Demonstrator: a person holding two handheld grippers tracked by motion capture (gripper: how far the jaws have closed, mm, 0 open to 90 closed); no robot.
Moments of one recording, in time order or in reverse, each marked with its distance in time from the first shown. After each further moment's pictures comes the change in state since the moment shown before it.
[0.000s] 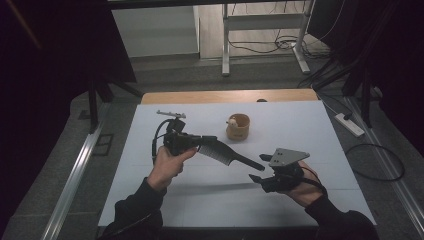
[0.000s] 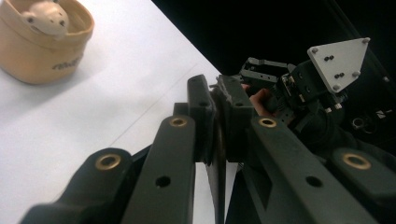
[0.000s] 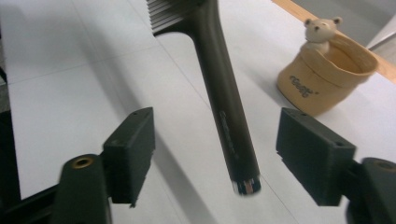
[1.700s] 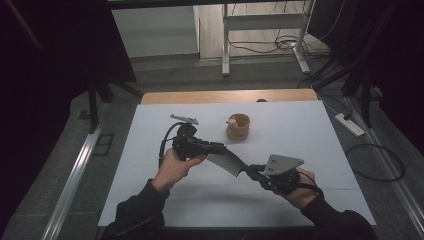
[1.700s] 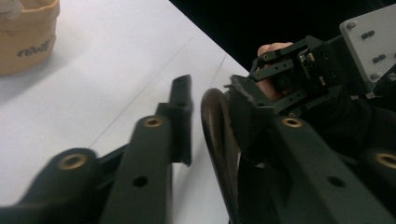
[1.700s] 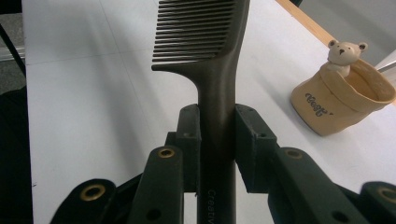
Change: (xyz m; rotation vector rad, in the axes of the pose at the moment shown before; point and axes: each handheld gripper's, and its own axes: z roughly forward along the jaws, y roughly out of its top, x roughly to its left) left arm -0.006 -0.003 0.027 0.121 -0.023 0.071; right arm 0.017 0.005 0.002 -0.004 0.033 -0.142
